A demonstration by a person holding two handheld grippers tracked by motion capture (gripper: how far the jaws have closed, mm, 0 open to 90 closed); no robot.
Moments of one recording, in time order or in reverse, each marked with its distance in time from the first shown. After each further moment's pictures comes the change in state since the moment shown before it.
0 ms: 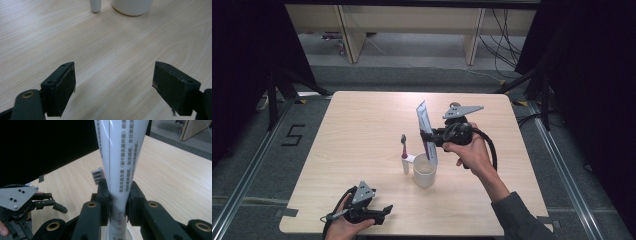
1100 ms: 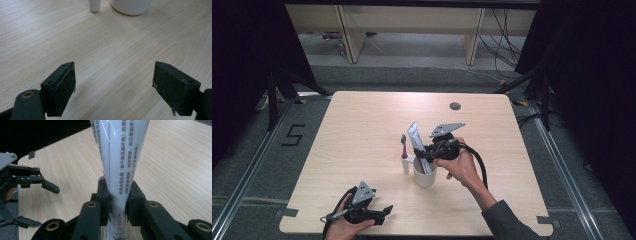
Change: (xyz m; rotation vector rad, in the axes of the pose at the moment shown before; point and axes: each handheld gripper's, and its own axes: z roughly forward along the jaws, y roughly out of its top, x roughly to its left) left arm 0.000 0.000 0.000 -0.004 -0.005 0.007; right arm 0.002 -0.042 0.044 0.113 -0.011 -0.048
